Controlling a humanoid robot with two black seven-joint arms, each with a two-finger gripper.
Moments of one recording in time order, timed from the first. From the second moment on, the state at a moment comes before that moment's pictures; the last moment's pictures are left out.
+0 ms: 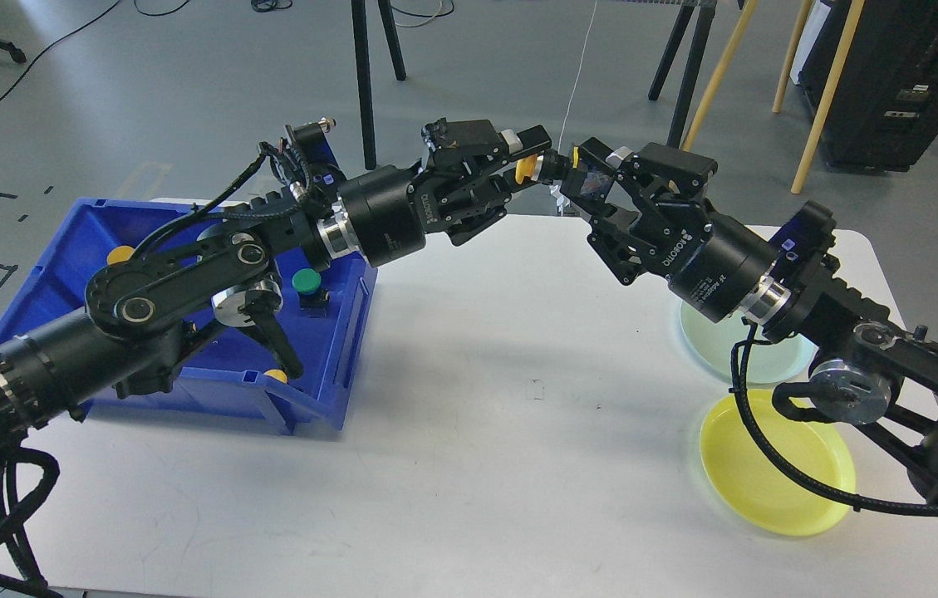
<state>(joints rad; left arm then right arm) -0.96 0.29 -0.37 -1.04 0.60 -0.49 -0.49 0.62 -0.58 0.59 1.45 -0.45 0.25 0.42</state>
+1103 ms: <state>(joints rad) -1.03 0.58 -0.35 -1.09 0.60 -0.49 -0.49 -0.12 -0.65 0.91 1.56 0.52 -0.23 0.34</state>
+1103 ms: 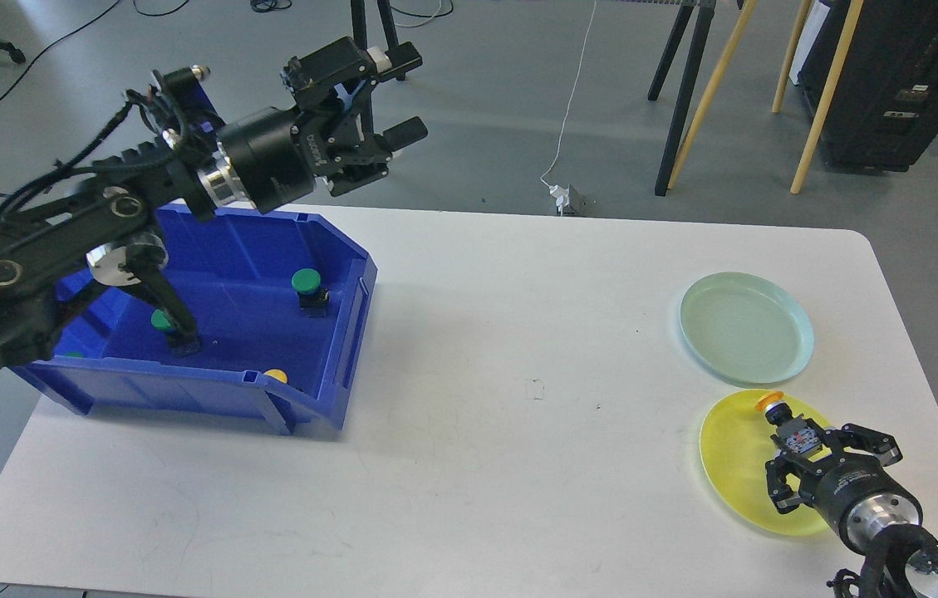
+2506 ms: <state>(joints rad) -1.02 0.59 -0.03 -0.56 1.83 -0.49 -0.49 0.16 -0.71 1.14 1.53 0.40 0.35 0.30</state>
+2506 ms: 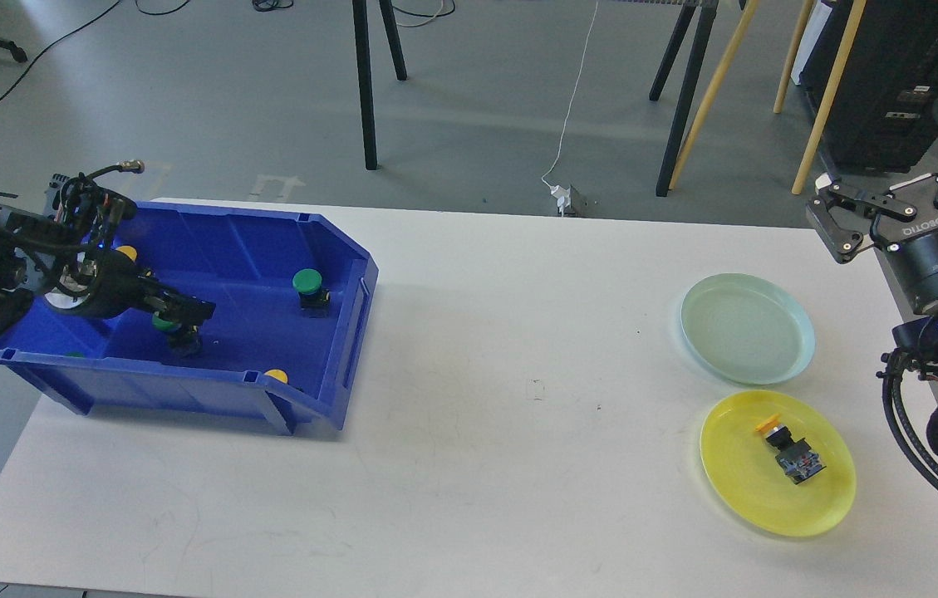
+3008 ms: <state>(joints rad) -1.01 0.52 0.00 -0.47 1.82 -0.49 -0.49 0.12 -0.71 1.14 1.54 0.40 0.37 0.30</state>
